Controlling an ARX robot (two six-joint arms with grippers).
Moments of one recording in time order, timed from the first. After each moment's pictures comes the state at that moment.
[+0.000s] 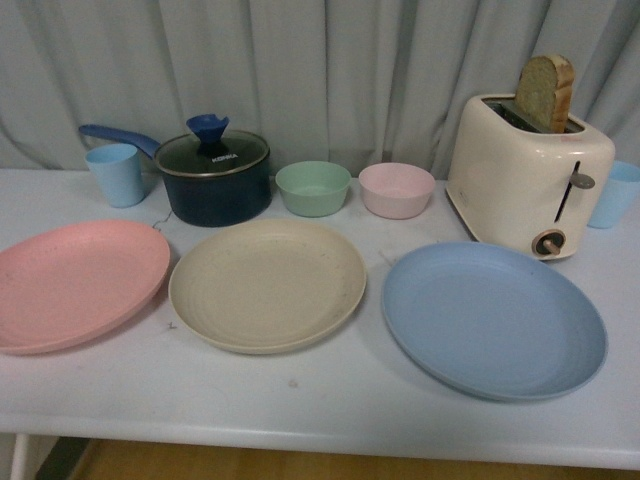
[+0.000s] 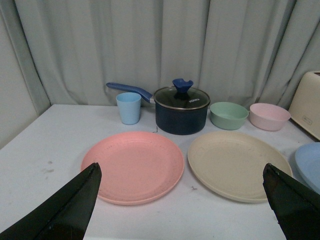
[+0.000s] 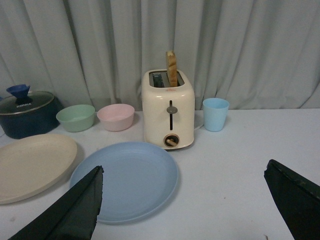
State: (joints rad) left arm 0.00 0.00 0.01 0.00 0.00 -0.01; right arm 0.00 0.00 0.01 0.00 0.00 0.00
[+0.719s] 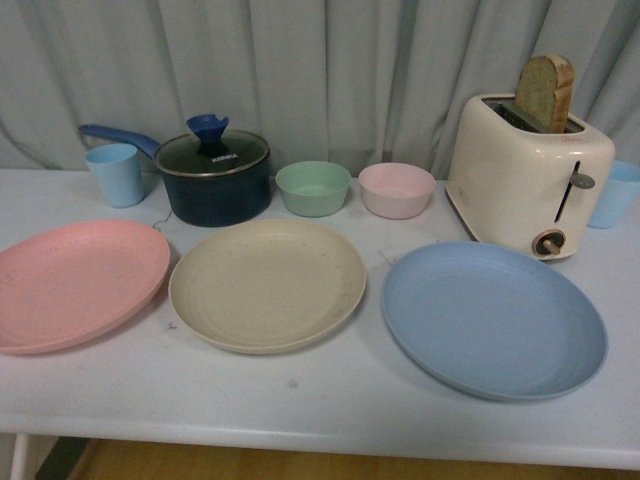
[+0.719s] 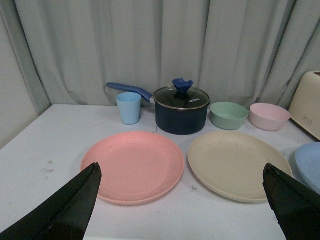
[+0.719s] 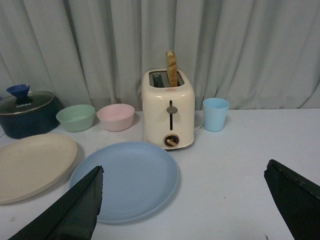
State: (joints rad) left arm 0.00 0.00 0.01 0.00 0.00 -0.01; right arm 0.00 0.00 0.01 0.00 0.00 0.00
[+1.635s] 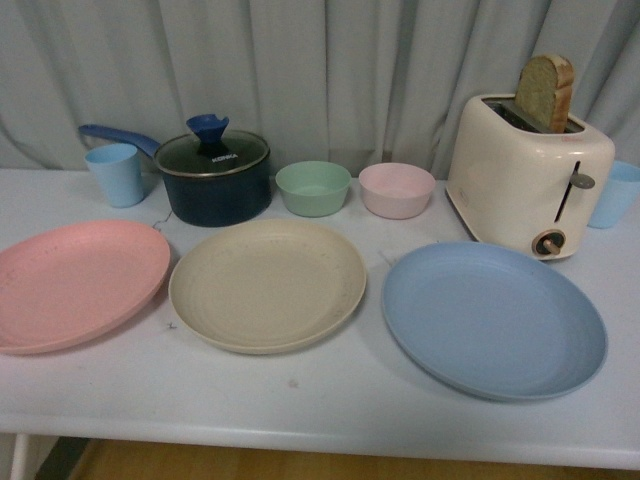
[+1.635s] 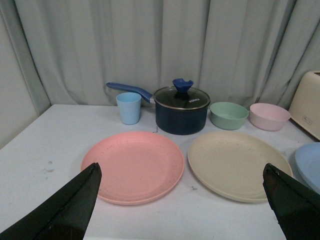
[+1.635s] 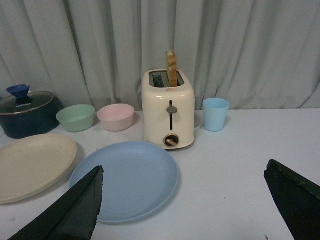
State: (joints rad) left arm 0.00 0.00 0.01 0.00 0.00 -0.01; right arm 0.00 0.00 0.01 0.00 0.00 0.00
